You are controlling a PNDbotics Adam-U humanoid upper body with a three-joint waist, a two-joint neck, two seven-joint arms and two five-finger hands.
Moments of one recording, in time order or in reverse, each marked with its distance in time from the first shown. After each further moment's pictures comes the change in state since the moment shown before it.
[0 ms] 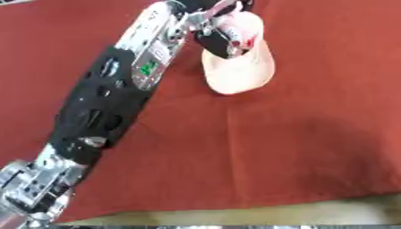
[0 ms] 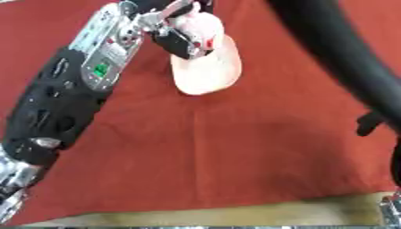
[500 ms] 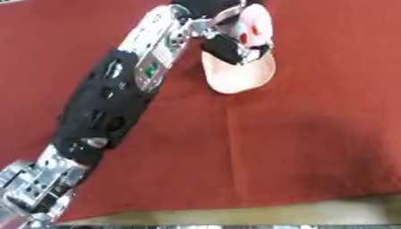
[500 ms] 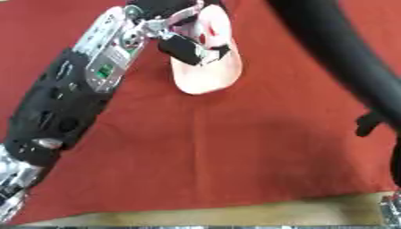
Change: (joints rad) left arm 0.001 -0.002 -0.008 0.008 -0.007 -0.066 -0.067; right arm 0.000 0.000 0.000 0.000 0.000 0.000 0.005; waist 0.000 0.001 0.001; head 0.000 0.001
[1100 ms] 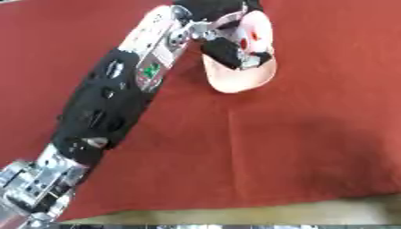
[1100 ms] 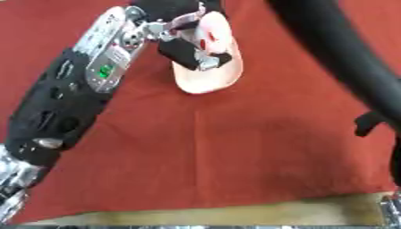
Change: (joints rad) left arm 0.000 0.001 -0.006 0.001 -0.016 -0.022 -0.063; right arm 0.000 0.000 0.000 0.000 0.000 -0.002 0.006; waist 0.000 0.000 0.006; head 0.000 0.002
